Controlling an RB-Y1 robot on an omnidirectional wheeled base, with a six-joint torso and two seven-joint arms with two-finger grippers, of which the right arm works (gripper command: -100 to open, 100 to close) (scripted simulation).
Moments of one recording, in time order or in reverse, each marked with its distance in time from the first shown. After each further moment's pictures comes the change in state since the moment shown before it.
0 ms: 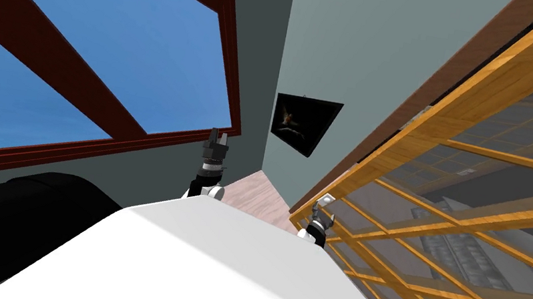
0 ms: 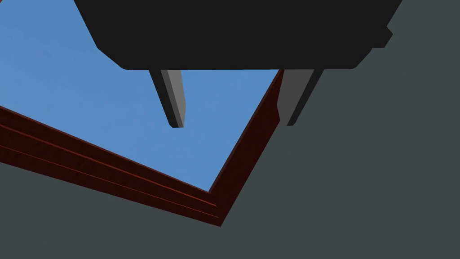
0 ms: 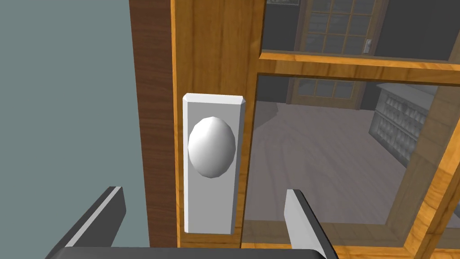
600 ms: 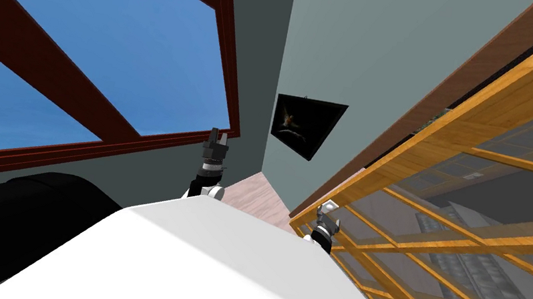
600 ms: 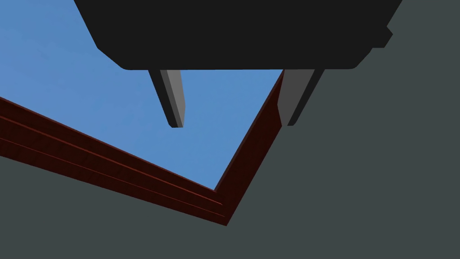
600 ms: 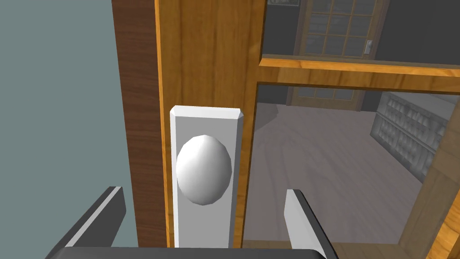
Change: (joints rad) arm 0.023 -0.053 0.007 0.026 0.001 -0.012 -0.067
